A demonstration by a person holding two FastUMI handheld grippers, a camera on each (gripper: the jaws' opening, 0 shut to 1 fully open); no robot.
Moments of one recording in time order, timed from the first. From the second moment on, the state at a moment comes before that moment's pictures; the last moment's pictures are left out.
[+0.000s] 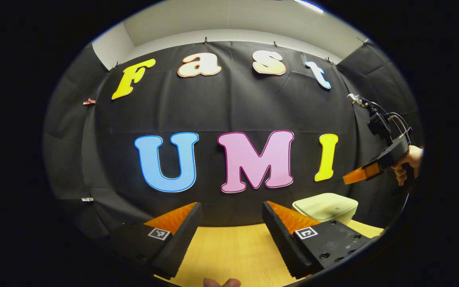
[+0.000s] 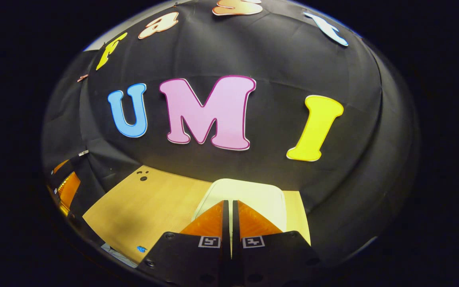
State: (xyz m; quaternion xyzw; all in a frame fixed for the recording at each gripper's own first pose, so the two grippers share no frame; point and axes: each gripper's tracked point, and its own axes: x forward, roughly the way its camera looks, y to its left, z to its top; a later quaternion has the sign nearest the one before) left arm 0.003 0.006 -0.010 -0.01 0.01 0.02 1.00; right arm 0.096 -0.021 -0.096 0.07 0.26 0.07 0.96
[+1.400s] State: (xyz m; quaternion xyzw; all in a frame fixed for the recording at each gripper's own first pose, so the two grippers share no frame) left arm 0.001 0.009 -0.021 -0.01 0.03 0.03 1.00; right arm 0.106 -0.024 -0.206 0.08 0.40 0.07 0.91
